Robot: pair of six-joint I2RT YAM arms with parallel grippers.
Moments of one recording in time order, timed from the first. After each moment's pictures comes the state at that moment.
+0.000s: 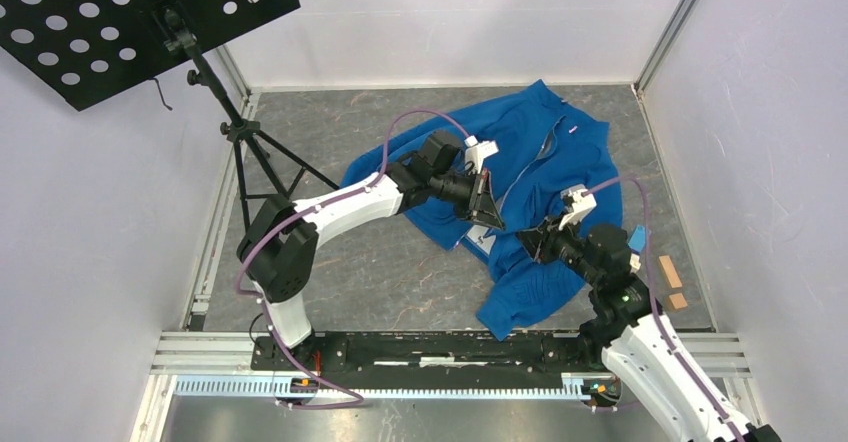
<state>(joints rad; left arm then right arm) -0.80 1.80 1.32 -0.15 0.76 -0.68 0.37 0.48 0.30 -0.09 -0.25 0.33</state>
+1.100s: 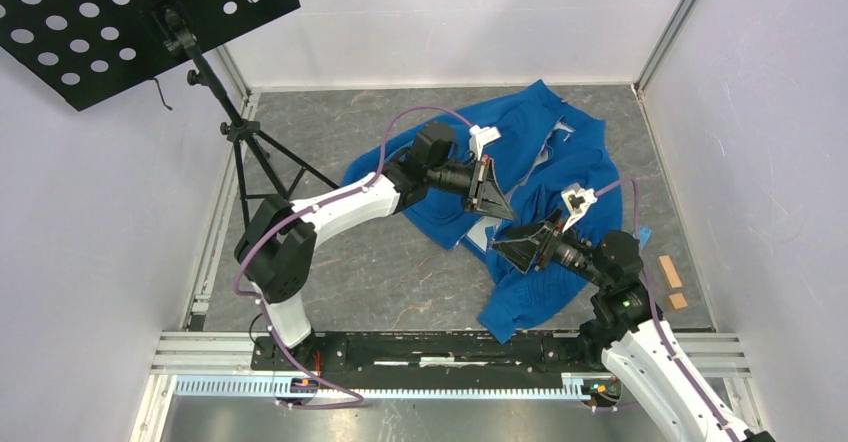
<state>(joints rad) -0.79 1.78 1.30 0.11 0.92 -0.89 0.37 0.46 0.29 0.13 -0.60 0.60</state>
